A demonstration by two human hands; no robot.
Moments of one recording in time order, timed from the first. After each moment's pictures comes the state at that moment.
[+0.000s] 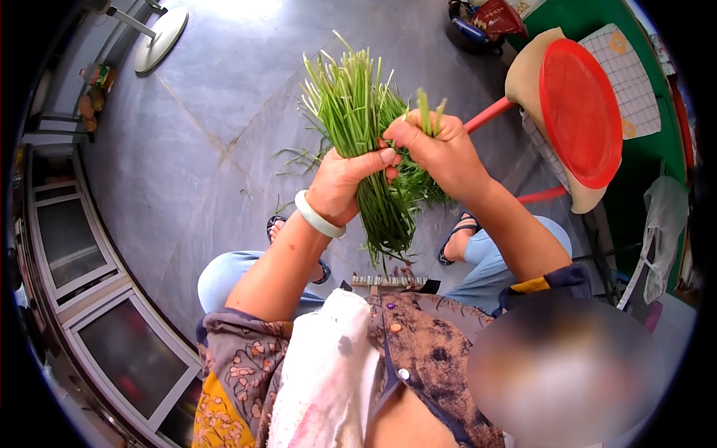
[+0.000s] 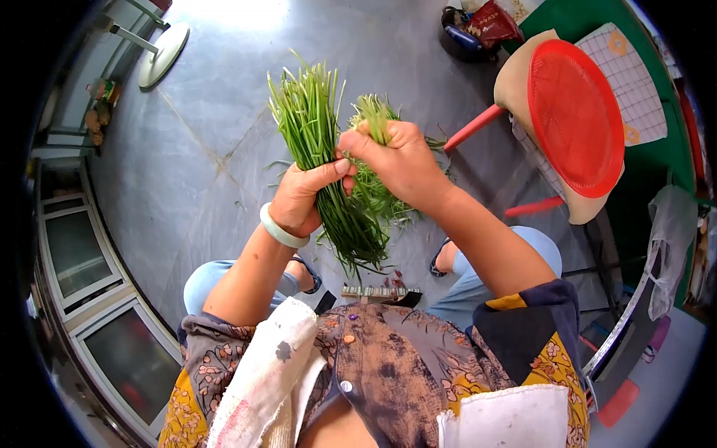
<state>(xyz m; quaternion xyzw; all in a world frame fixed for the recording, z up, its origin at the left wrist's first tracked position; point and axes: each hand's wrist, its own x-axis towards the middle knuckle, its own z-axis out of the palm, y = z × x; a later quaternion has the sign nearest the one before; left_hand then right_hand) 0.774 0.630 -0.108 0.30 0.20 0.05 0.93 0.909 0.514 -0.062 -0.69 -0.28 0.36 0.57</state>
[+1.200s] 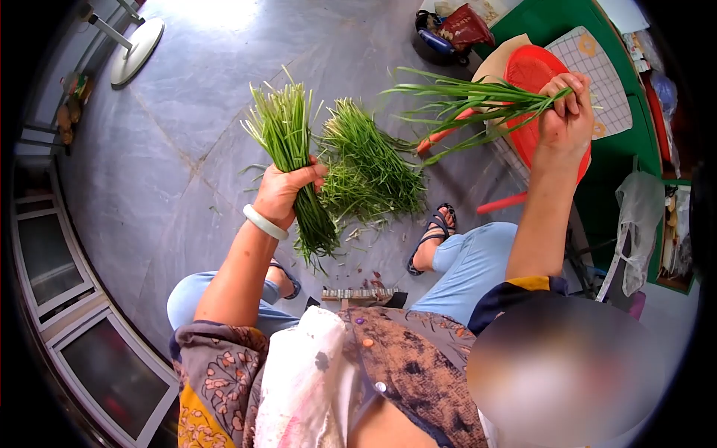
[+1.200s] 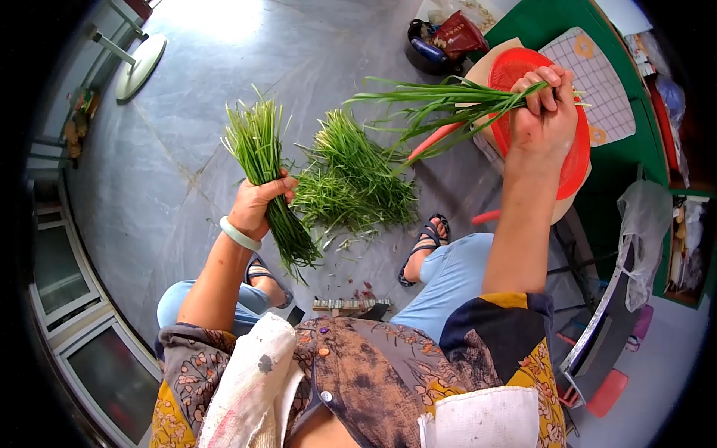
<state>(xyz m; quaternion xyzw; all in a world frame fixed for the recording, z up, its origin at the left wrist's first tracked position) 0.766 0.657 -0.157 0.39 0.29 0.08 0.87 1.056 0.424 0.023 -0.25 -0.19 0.23 0.92</state>
